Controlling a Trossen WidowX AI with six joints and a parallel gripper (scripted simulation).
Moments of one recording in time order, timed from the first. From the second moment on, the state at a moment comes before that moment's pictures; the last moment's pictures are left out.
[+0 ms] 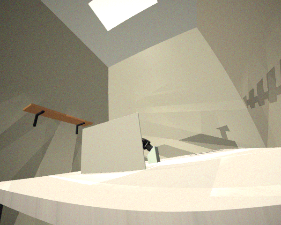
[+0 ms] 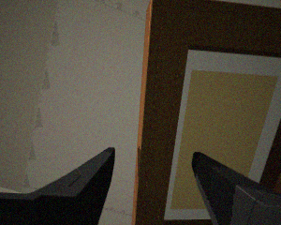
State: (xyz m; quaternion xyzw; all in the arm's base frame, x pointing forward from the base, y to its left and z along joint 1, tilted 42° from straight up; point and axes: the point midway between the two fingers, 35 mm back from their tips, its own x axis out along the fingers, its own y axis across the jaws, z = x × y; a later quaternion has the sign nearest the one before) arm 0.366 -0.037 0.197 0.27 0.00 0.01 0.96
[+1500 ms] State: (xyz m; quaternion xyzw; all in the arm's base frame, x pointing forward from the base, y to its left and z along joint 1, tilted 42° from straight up) arm 0.368 -0.037 0.199 0.27 -0.01 0.01 0.96
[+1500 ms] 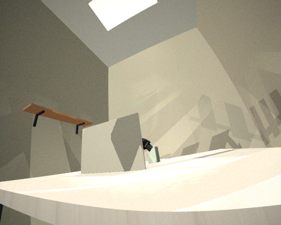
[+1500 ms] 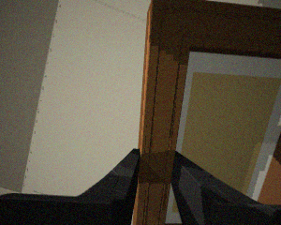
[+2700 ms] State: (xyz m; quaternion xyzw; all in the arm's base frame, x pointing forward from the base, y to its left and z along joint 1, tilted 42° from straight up) arm 0.368 -0.034 0.200 0.27 0.00 0.00 0.96
